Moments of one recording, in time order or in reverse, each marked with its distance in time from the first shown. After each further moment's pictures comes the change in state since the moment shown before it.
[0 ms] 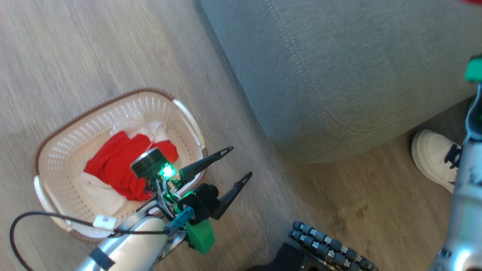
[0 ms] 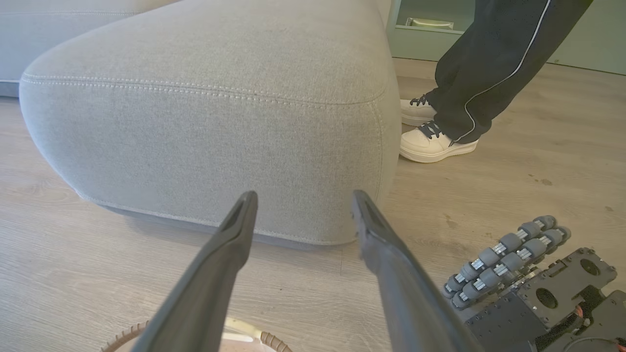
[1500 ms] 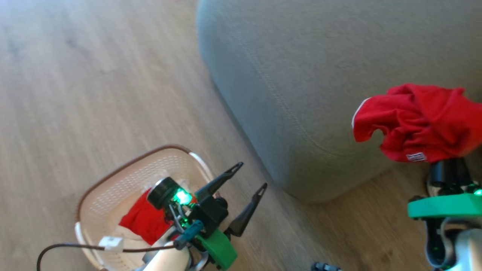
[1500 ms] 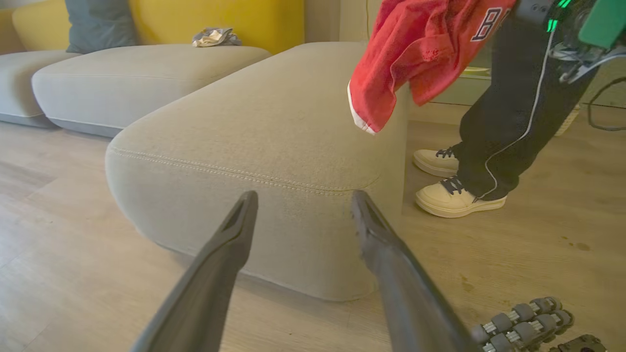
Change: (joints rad) left arm 0.180 -0.190 0.161 0.002 -0.017 0.000 0.000; right arm 0.543 0.003 0.124 -0.051 -0.026 0.000 0.000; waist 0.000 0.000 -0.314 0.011
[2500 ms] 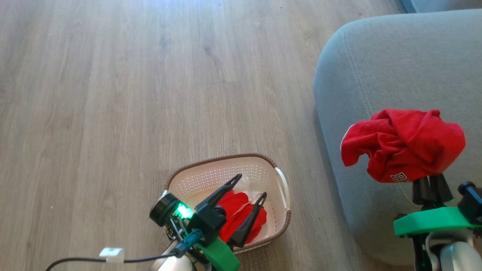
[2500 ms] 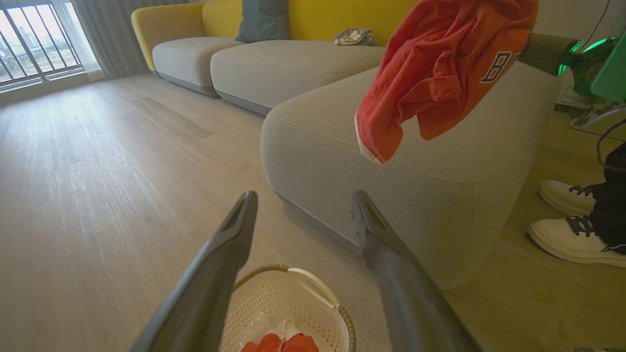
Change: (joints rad) left arm 0.073 -0.055 0.041 0.018 -0.011 0.000 0.000; right arm 0.053 -0.004 0.044 0.047 -0.034 0.000 0.000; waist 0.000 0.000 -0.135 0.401
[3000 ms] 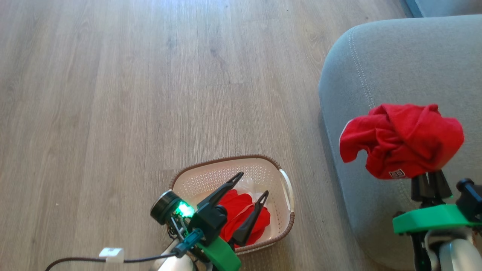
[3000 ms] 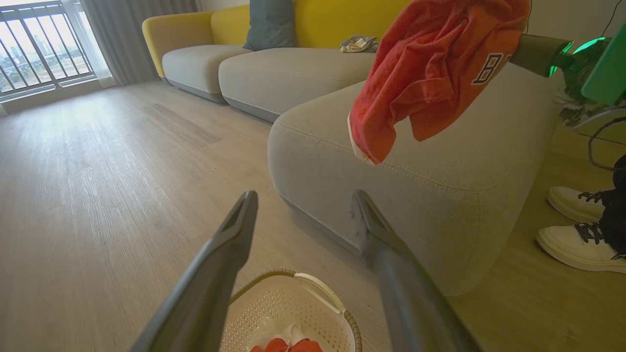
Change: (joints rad) left arm -0.003 0.000 -0.004 -0.016 0.000 0.000 0.000; right arm -0.013 -0.003 0.013 -0.016 -0.018 0.000 0.000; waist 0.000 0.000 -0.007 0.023
